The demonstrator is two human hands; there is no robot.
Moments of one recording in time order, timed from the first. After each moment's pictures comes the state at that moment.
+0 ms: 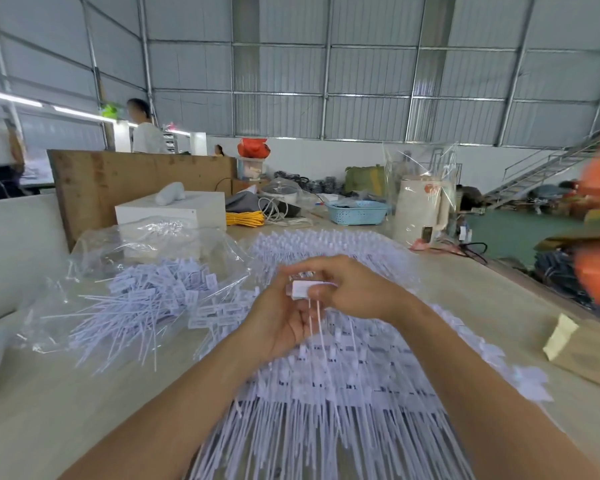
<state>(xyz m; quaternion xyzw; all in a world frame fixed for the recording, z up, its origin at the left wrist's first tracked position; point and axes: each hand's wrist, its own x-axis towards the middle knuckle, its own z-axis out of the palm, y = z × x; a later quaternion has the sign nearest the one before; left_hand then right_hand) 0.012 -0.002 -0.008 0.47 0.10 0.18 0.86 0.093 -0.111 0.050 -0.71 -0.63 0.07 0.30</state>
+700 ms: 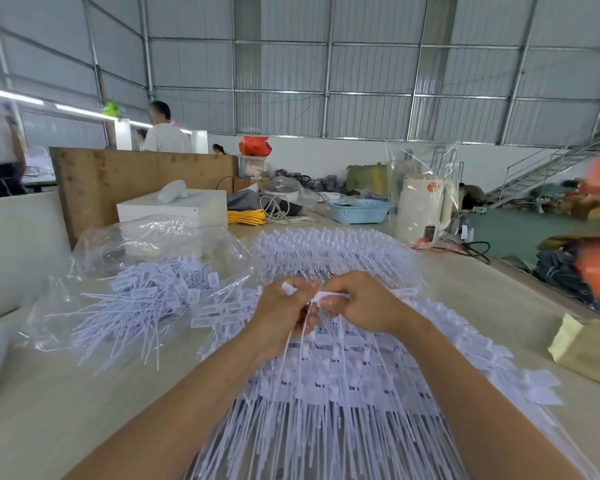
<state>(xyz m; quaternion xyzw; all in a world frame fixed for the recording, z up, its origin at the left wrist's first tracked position) 0.007 -0.007 -0.009 0.64 0.18 0.31 0.68 0.118 -0.108 0.018 -0.73 -0.61 0.01 0.31</state>
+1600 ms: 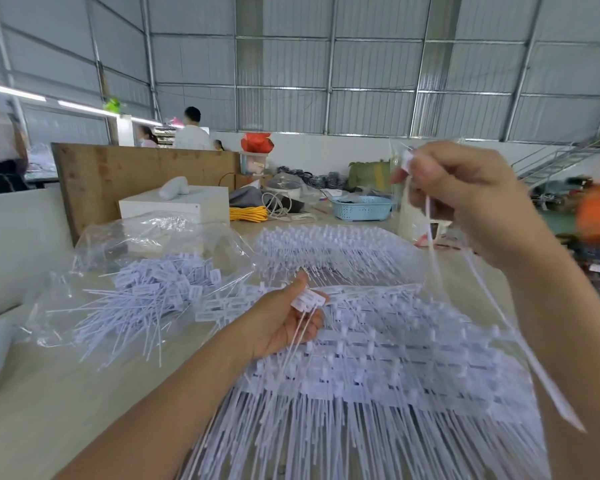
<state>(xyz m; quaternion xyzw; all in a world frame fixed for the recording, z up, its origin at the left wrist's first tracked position) -0.001 0.005 -0.007 0.53 0.18 0.12 0.82 0.092 -0.187 0.125 -0.56 -0.60 -0.06 0.57</state>
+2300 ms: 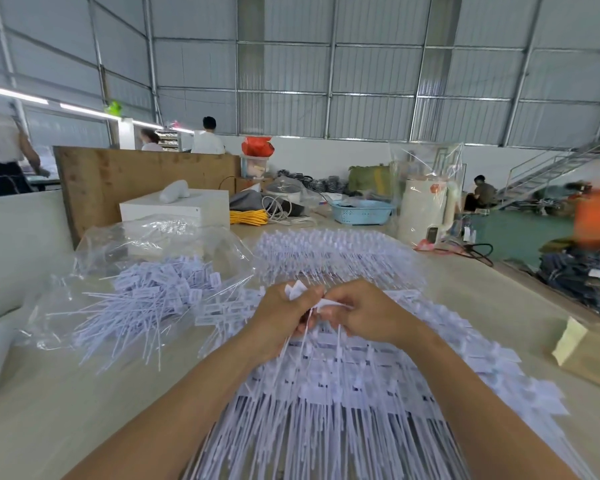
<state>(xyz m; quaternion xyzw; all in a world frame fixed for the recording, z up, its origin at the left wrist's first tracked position) -0.001 -0.008 -0.009 0.69 0.16 0.31 0.63 0.105 -0.116 0.016 -0.73 -0.59 0.07 0.34</state>
